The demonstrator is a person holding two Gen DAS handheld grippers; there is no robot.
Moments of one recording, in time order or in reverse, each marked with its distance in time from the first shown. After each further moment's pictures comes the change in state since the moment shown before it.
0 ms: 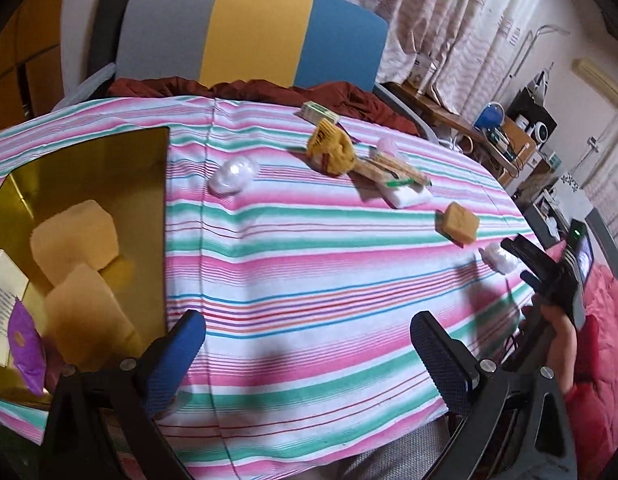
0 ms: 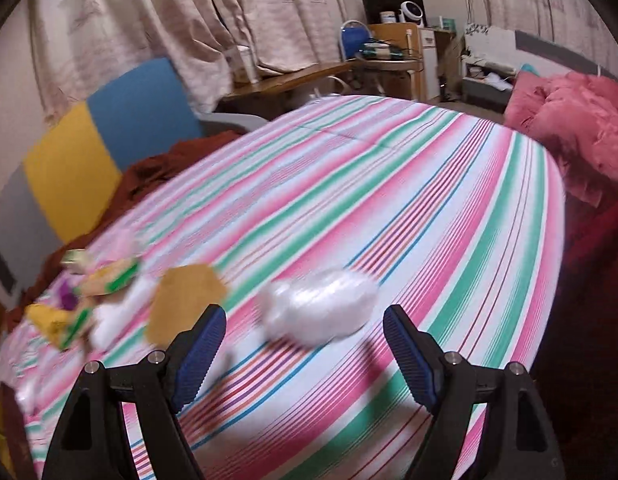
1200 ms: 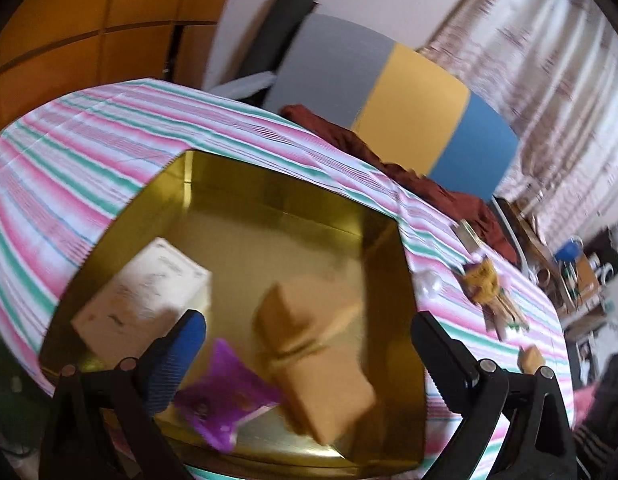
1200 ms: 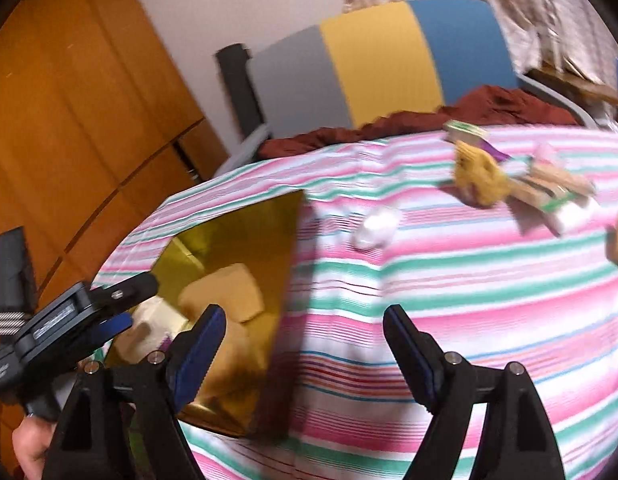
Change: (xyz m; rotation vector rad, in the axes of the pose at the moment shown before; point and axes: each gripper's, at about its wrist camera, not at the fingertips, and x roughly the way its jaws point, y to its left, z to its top) left arm -0.068 0.170 0.012 -0.396 -0.211 0.225; right arm -0.139 0.268 -0.154 -0.515 0.229 0.764
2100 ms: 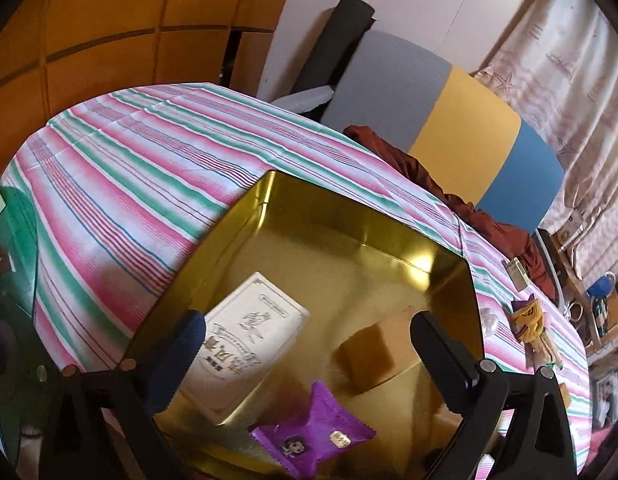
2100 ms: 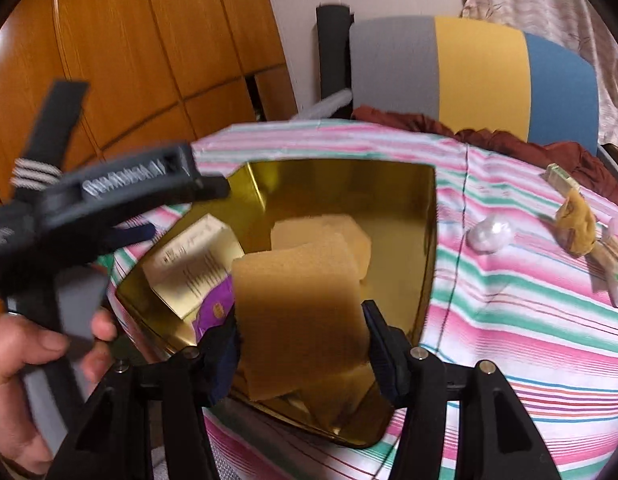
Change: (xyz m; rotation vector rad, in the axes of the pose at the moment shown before) left arm -0.006 0.063 0.021 -0.121 -0.056 0.157; right arm 0.047 0.106 -0.040 -0.370 0.126 0.075
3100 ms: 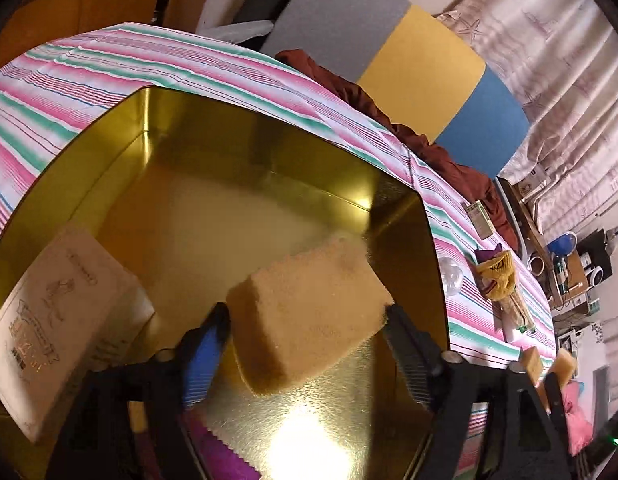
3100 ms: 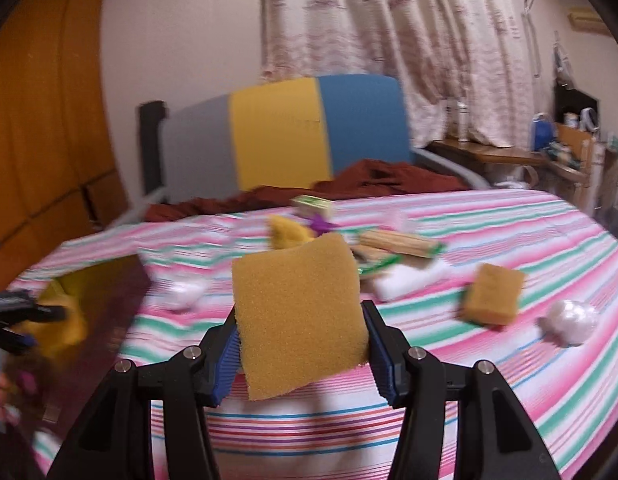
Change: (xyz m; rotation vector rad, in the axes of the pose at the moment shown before) left arm 0.076 -0.061 -0.019 0.060 0.221 -0.179; right arm -0.109 -0.178 -0.046 0.300 -0.355 -0.450
